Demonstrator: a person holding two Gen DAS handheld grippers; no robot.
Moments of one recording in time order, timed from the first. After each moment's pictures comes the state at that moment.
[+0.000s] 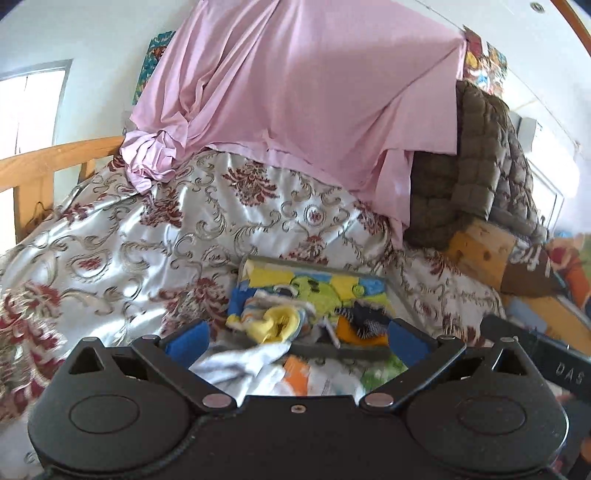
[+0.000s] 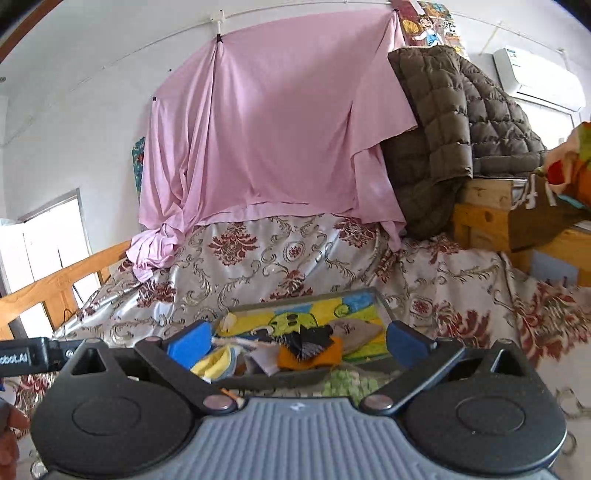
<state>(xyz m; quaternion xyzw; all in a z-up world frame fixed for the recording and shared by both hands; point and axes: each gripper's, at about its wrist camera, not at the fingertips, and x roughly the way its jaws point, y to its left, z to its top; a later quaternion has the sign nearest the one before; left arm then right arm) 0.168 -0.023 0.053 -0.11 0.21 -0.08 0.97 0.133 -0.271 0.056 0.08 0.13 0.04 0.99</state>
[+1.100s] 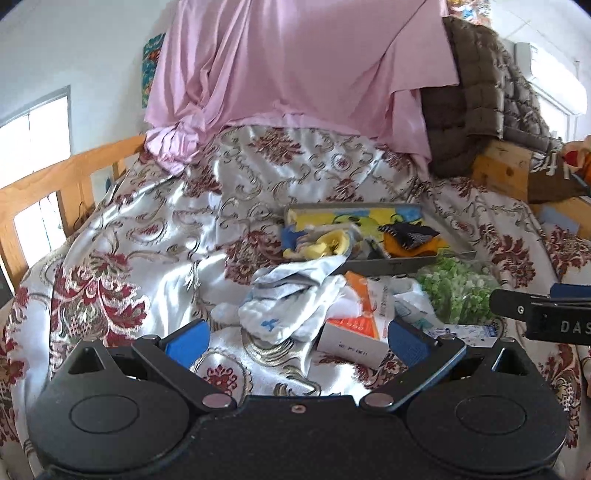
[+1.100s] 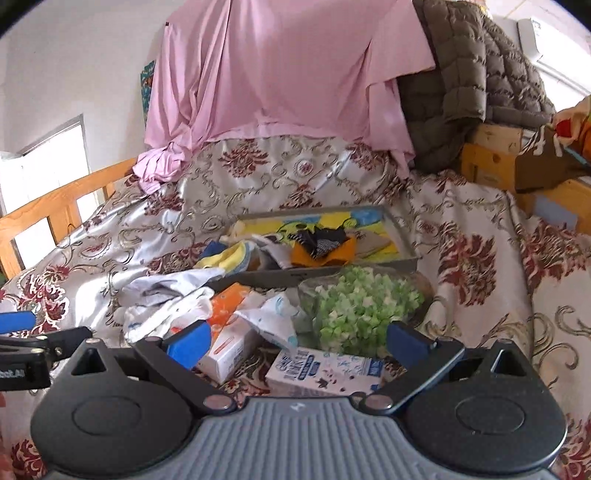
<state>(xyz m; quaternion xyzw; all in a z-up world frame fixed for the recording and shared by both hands) 0.108 -0.008 0.011 0.00 0.26 -0.04 0.96 0.104 -0.230 0.009 0.04 0.25 0.05 0.97</state>
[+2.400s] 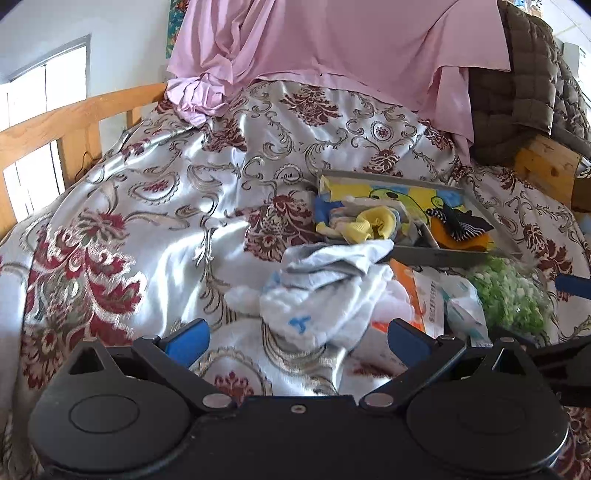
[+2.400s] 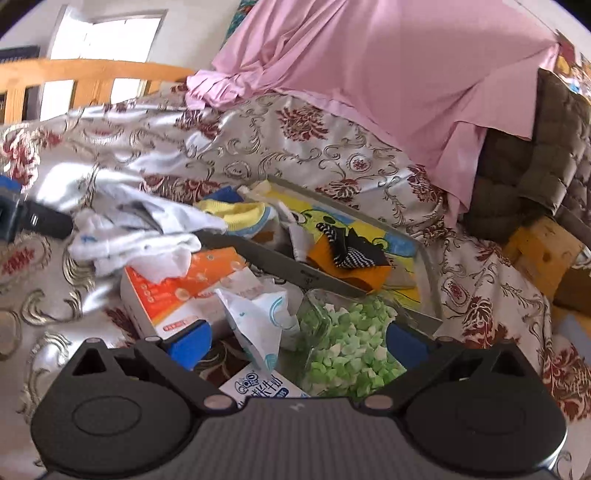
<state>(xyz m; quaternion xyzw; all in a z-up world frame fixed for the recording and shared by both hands) 0.179 0.015 -0.015 -0.04 0.31 -0.01 0.95 0.178 -0.185 -0.034 -0.21 0.25 0.08 0.94</state>
